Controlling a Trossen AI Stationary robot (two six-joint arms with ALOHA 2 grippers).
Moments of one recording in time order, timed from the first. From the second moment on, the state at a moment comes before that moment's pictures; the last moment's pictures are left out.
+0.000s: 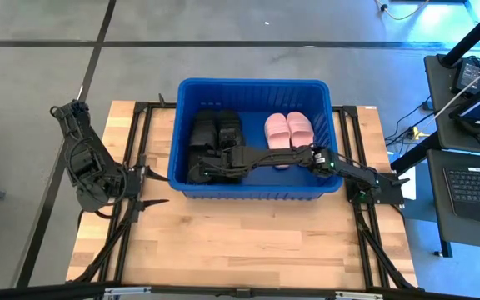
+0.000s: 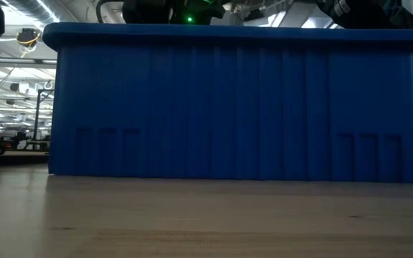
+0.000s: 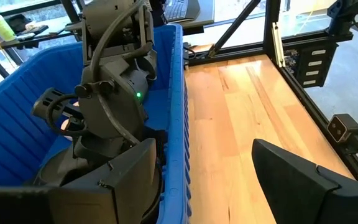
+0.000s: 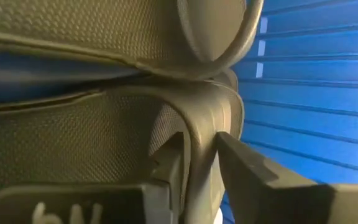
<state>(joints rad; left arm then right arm) -0.98 0.77 0.89 -0.72 -0.96 -0.36 0.02 2.46 2.33 -1.15 0.81 -0.20</state>
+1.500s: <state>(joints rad) -0.98 0.77 0.89 -0.72 -0.96 -0.36 0.04 2.38 2.35 -1.14 0.70 -0.13</state>
